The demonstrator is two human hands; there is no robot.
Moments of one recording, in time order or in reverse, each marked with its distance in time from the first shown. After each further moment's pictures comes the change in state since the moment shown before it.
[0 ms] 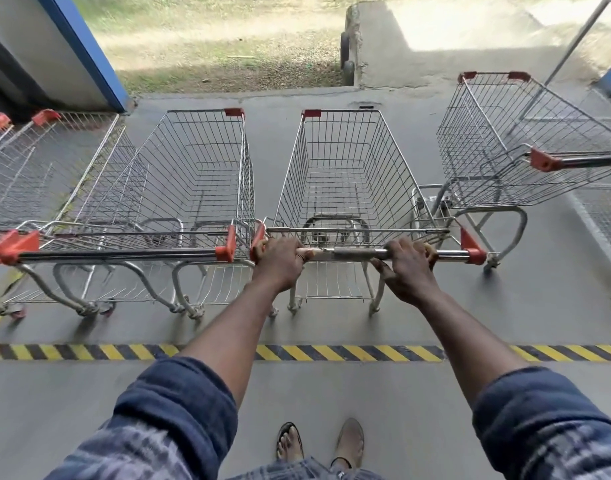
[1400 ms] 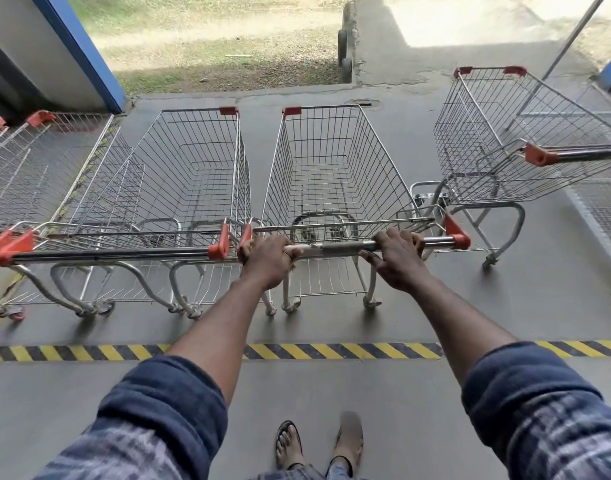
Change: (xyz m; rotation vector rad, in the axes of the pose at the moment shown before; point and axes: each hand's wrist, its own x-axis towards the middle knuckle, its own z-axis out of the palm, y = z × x) left_hand 0.001 -0.007 -0.003 0.040 0.033 -0.021; right_hand 0.021 0.001 0.001 -0.105 -0.032 -0.088
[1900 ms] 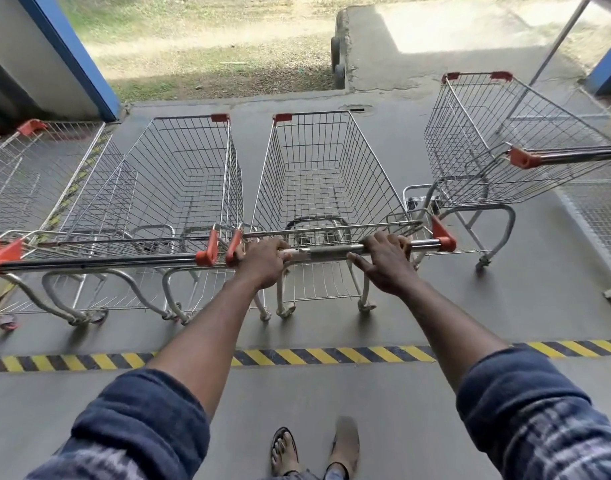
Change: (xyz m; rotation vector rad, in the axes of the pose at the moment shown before) left_hand 0.001 0.020 -0.007 -0.100 -0.084 -0.051; right_hand -0.004 0.001 -0.007 0.076 -0.032 -0.011
